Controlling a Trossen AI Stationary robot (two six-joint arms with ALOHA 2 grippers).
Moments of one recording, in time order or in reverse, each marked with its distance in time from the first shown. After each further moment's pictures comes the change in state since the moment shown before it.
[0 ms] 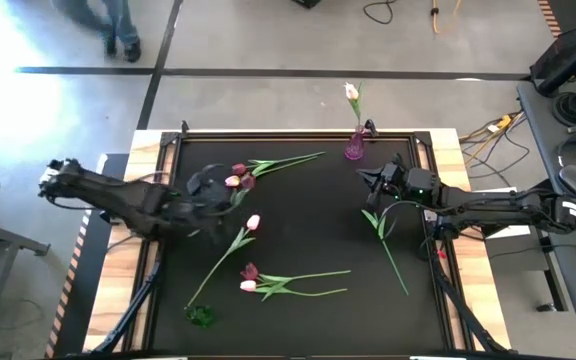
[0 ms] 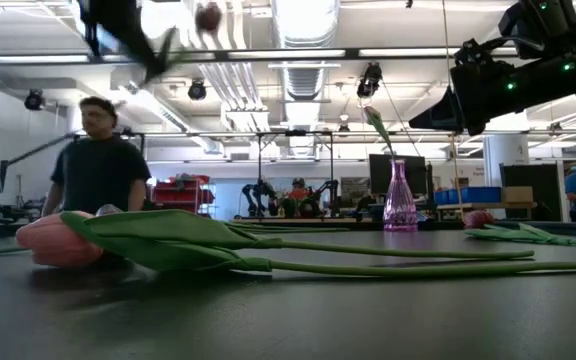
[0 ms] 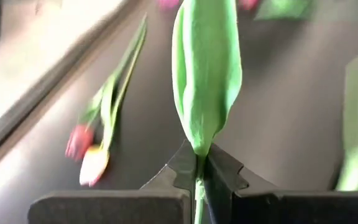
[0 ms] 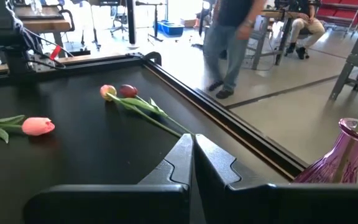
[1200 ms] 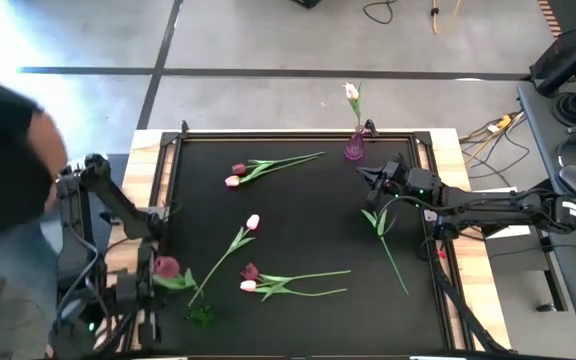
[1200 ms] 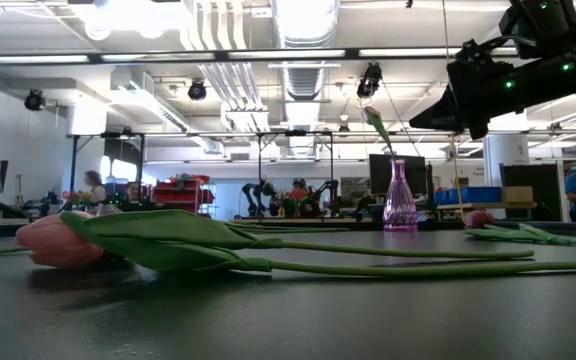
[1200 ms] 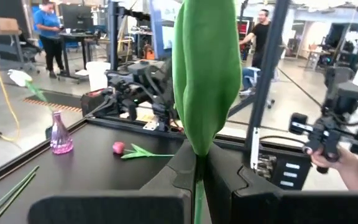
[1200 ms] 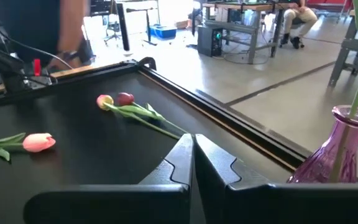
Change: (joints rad) left arm -0.957 0.255 0.272 0.290 -0.838 -0.142; right arm 0.000 0.000 0.000 0.010 0.029 0.096
